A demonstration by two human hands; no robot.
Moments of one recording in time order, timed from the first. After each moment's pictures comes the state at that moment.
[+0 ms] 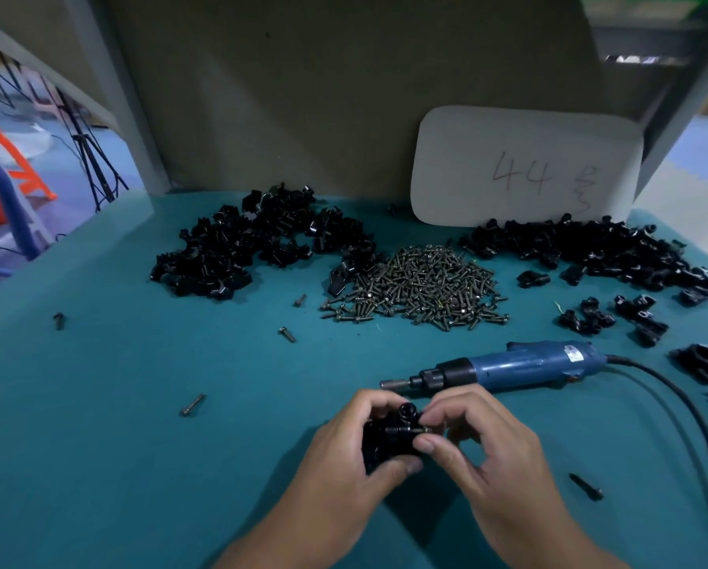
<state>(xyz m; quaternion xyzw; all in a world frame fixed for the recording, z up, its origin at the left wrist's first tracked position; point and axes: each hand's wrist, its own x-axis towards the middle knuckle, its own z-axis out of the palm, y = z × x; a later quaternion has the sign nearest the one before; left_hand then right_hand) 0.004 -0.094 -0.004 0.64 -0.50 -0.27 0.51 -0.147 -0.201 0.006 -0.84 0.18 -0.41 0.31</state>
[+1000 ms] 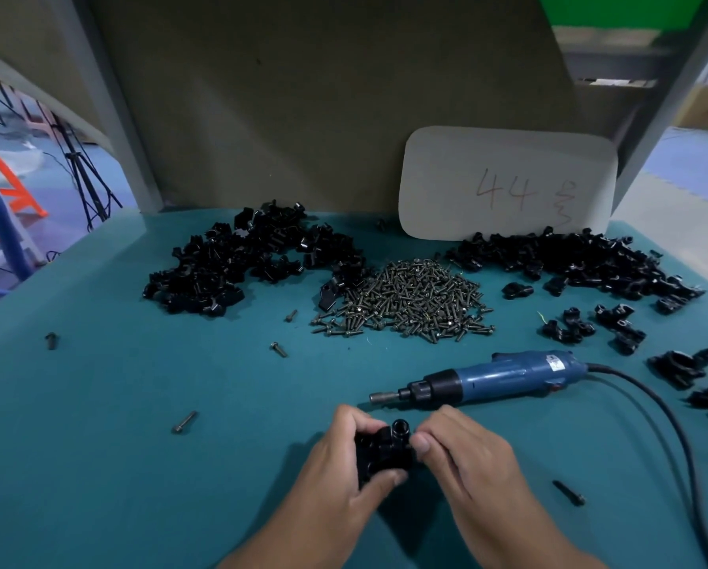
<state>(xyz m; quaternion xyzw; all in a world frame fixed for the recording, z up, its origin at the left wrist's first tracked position) 0.004 -0.093 -0.015 0.69 -0.52 -0.22 0.45 -0.147 -0.202 0.008 -0.88 0.22 -0.34 0.24</state>
